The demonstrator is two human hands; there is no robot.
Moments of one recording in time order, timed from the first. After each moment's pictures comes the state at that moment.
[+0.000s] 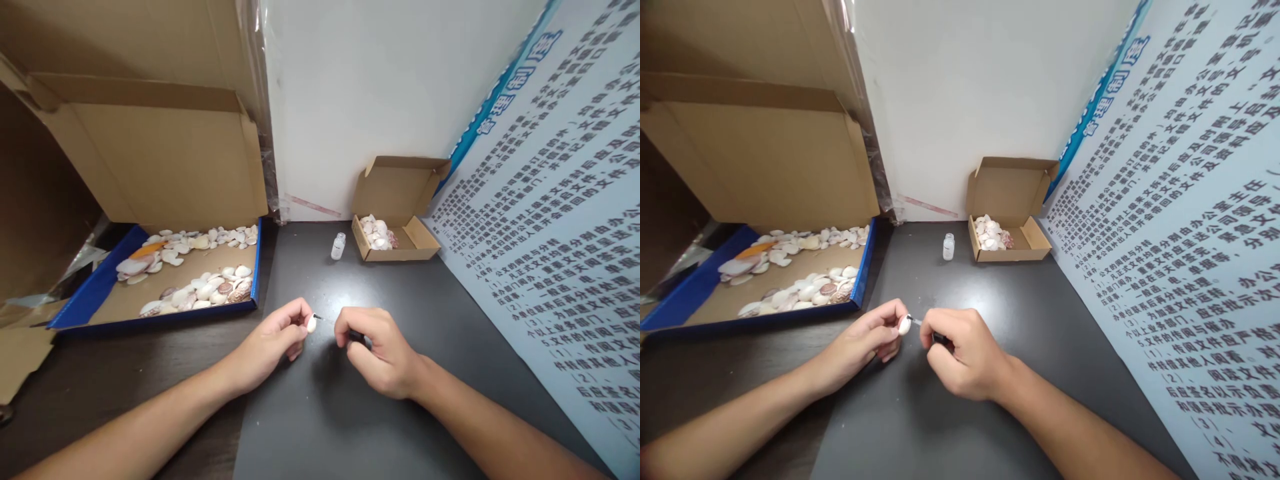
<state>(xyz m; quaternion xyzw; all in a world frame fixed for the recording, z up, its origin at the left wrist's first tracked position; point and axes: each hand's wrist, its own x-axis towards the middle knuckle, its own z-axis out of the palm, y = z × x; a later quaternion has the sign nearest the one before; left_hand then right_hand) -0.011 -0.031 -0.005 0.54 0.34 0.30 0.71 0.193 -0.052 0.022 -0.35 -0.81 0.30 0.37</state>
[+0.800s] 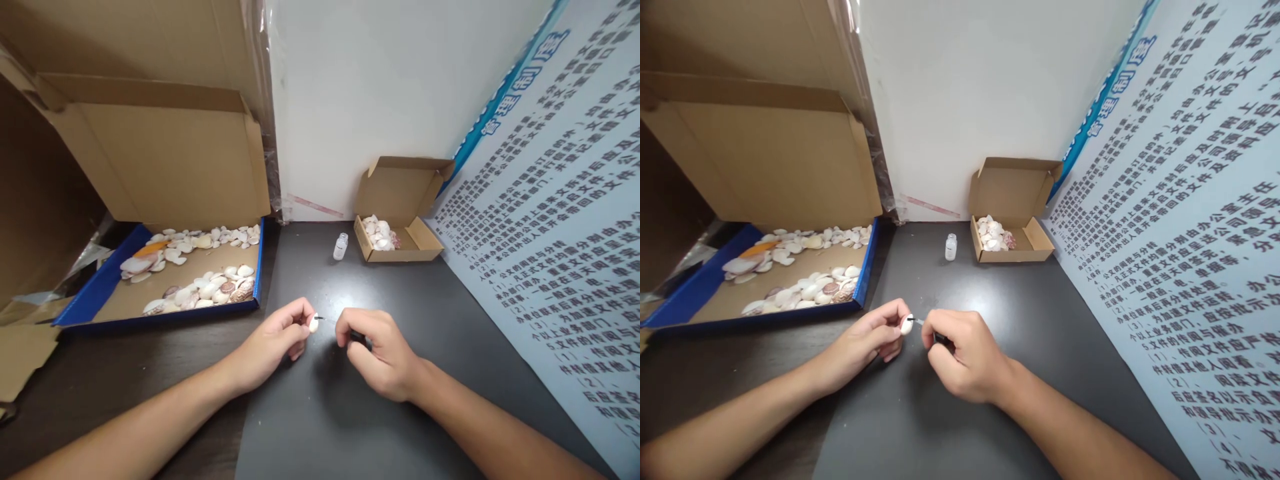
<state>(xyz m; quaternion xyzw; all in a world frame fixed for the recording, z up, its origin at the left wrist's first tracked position) -0.012 -0.031 -0.006 0.54 0.34 0.30 0.71 0.191 -0.053 0.020 -0.36 -0.80 0.30 0.37</state>
